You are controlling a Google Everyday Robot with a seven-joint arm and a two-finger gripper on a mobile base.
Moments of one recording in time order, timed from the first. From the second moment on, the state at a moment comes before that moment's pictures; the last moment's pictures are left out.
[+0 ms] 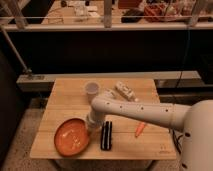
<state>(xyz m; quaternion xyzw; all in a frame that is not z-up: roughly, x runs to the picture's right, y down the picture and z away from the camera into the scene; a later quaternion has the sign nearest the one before) -0.095 0.235 0.791 -0.11 -0.41 -0.69 0.58</state>
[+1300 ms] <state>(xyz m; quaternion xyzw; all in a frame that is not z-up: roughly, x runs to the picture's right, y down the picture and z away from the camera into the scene) -0.190 0.130 0.881 -0.09 -0.42 -0.74 0.51</state>
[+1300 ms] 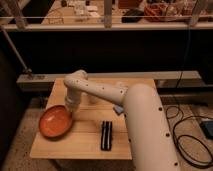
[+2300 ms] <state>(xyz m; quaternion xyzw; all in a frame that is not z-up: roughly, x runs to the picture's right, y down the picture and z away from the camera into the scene) -0.066 0.203 0.811 -0.10 -0.39 -0.68 0.62</state>
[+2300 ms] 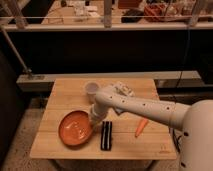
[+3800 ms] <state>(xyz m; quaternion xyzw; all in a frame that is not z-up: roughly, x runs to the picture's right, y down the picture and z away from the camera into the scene) -0.161 0.134 0.864 -0.07 -0.39 -0.74 0.54</state>
